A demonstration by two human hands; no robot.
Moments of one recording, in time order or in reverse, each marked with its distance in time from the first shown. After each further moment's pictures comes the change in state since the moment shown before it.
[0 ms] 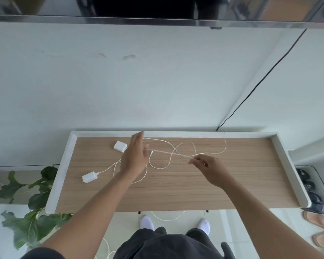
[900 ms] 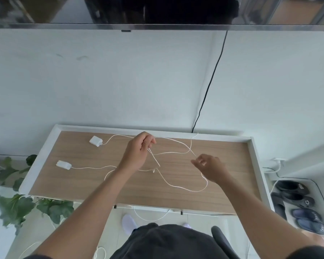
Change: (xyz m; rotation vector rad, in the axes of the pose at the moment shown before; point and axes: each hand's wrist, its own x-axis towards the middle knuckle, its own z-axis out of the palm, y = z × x) left_hand -0.040 0.209 0.072 -0.453 0.021 0.004; right_hand 0.001 0.161 -0.138 -0.268 -0.012 0.092
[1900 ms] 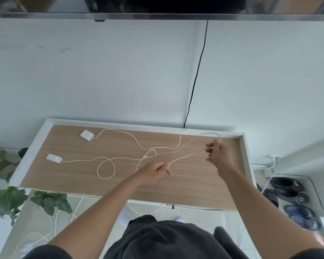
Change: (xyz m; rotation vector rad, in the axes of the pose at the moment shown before) left_hand -0.043 -0.017 0.107 0.116 -0.608 -0.292; right_hand 0.009 0.041 -0.050 0.938 0.201 0.300
